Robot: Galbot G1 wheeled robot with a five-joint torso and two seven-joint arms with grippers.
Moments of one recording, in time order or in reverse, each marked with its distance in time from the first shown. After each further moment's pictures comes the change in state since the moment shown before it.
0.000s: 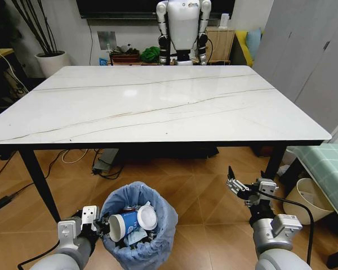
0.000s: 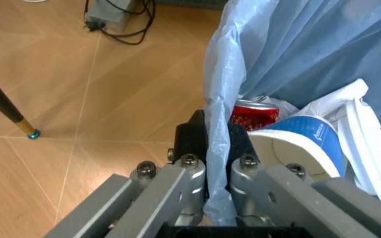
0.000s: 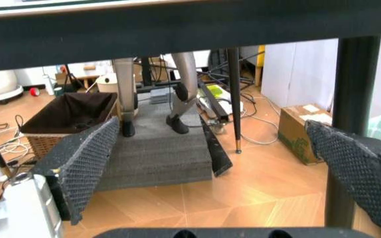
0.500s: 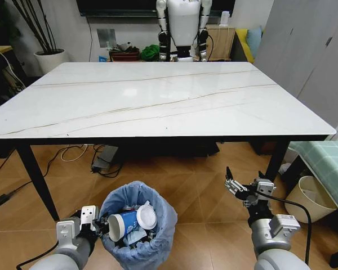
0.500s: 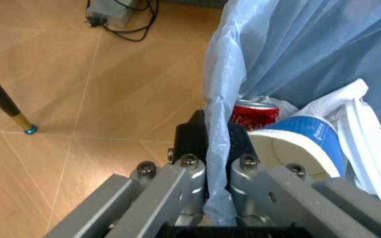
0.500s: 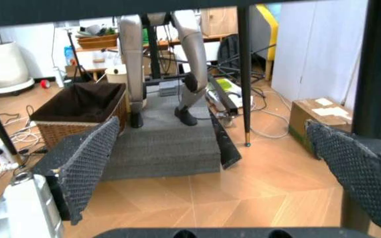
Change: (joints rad) left arm 0.016 -0.022 -0.024 -0.016 -0.005 0.000 -0.003; right arm -0.006 -0.015 -0.018 -0.009 0.003 0.000 -0.018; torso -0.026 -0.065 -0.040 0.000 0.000
